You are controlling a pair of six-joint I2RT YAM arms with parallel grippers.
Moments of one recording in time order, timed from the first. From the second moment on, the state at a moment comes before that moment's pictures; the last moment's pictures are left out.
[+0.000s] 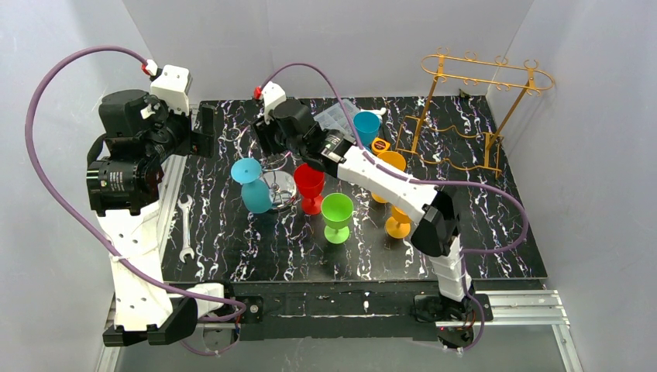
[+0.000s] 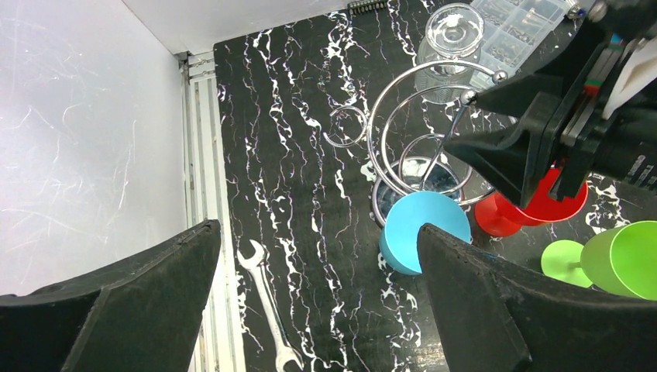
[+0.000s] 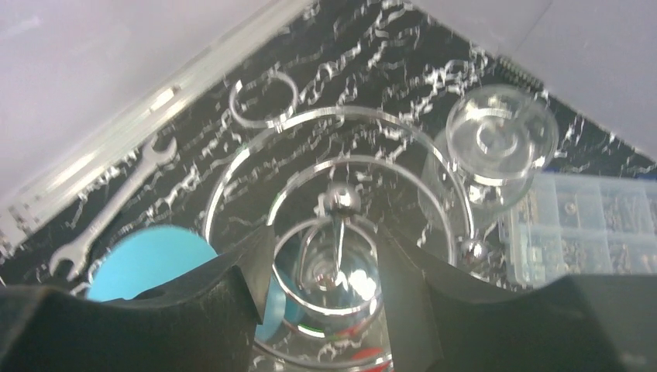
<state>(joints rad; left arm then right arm) 0.03 1.18 1.91 -1.15 0.11 0.23 1.02 2.03 2.07 -0.38 0.18 0.10</state>
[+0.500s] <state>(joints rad) 0.03 1.18 1.91 -1.15 0.11 0.24 1.01 2.09 2.16 -0.37 0.16 0.11</state>
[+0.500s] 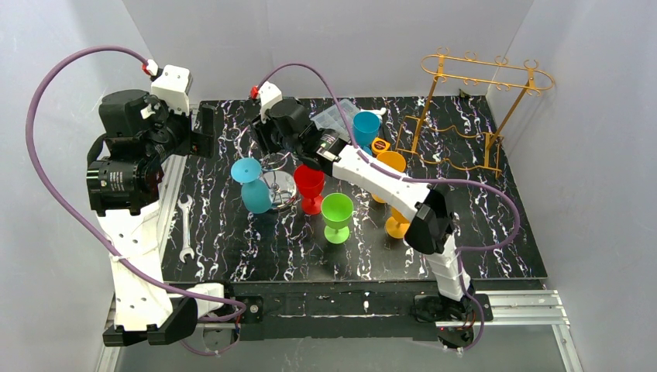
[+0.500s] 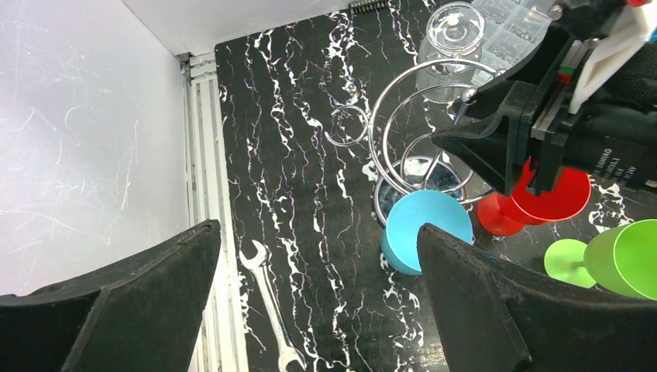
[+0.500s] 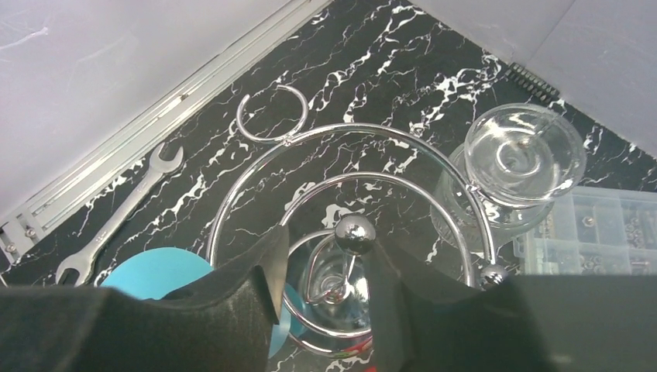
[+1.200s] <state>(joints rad) 0.03 1.17 1.89 -1.15 0.13 0.24 0.98 2.13 2.16 -0.34 0.12 0.04</state>
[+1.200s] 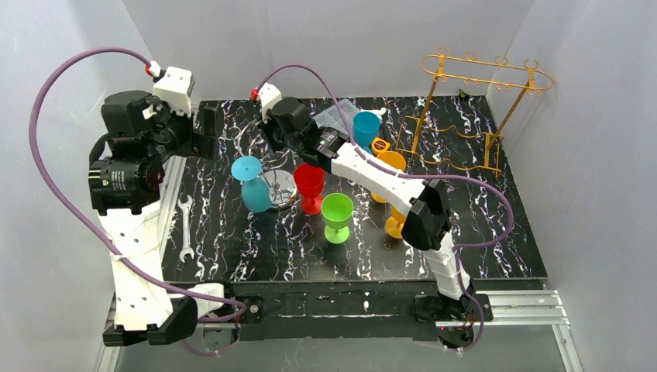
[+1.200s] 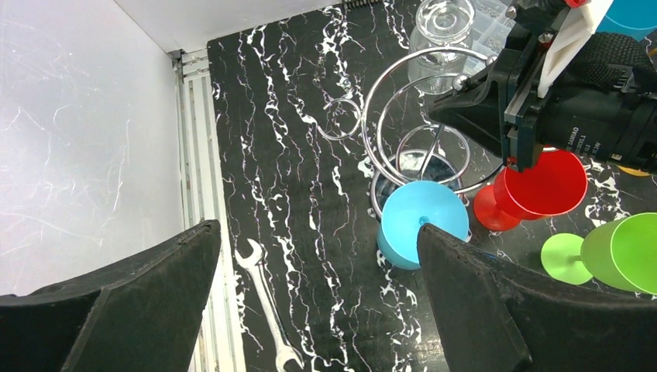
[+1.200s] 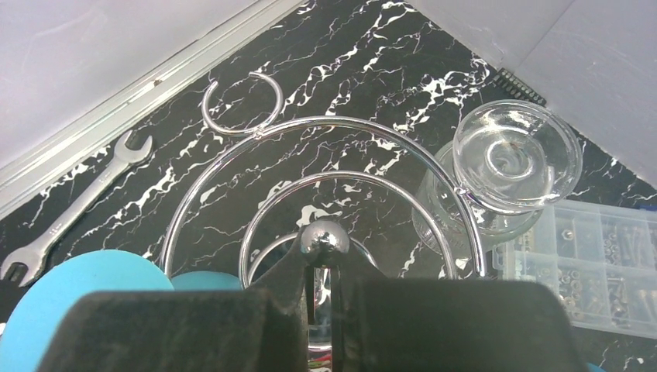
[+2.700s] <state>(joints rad) 0.03 1.12 1.72 -1.06 0.22 0.21 0.84 2.34 2.36 -0.16 0.27 -0.01</state>
